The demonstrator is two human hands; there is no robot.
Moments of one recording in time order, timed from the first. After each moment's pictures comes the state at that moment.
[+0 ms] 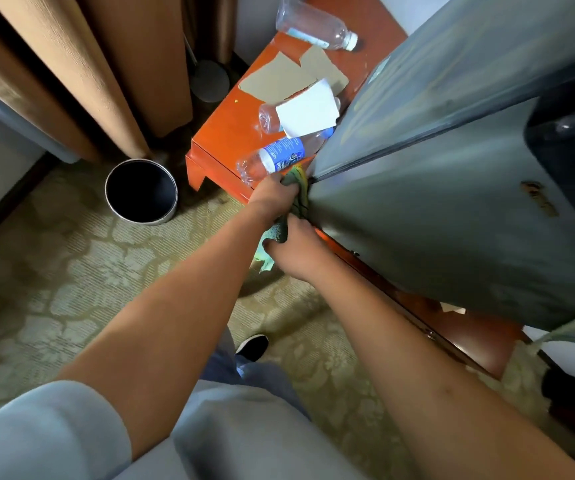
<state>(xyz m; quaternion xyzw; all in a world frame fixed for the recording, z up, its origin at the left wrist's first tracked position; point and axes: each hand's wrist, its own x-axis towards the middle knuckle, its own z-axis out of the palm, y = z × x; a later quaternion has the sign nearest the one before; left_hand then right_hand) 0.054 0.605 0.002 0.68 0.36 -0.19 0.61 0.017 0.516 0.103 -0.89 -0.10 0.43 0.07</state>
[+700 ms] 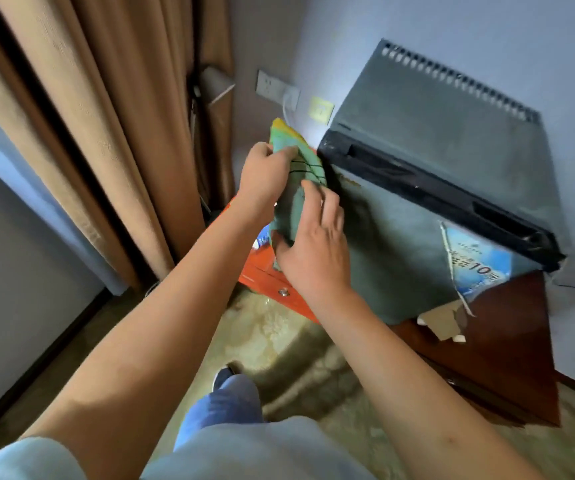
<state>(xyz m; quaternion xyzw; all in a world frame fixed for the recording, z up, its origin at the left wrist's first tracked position) 0.009 0.584 0.301 0.62 0.28 0.14 0.72 -0.057 0.456 0.285 -0.94 -0.24 -0.14 0.22</state>
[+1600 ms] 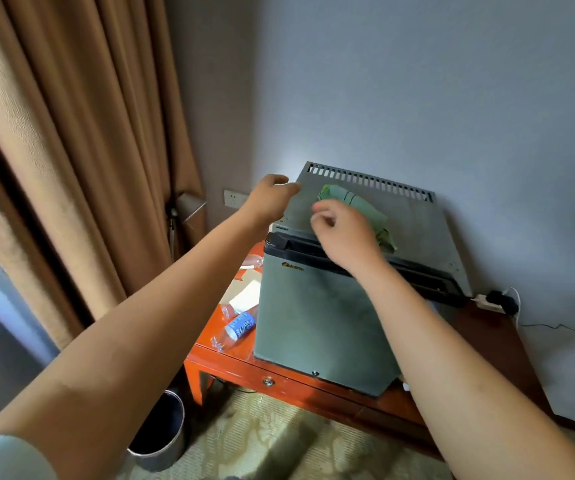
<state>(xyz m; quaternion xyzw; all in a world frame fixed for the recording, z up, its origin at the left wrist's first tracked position) 0.070 0.550 0.428 0.74 0.12 0.09 0.66 0.051 0.381 0.421 -0.90 -0.20 -0.09 0.37</state>
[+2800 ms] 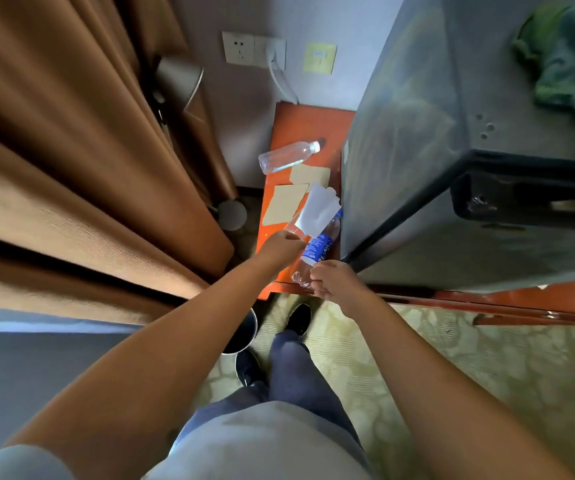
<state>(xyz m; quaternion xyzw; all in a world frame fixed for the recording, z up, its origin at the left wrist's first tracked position) 0.104 0.738 0.103 0.77 0.21 -0.30 0.53 0.062 0.597 0.103 -0.66 0.31 0.37 0.58</state>
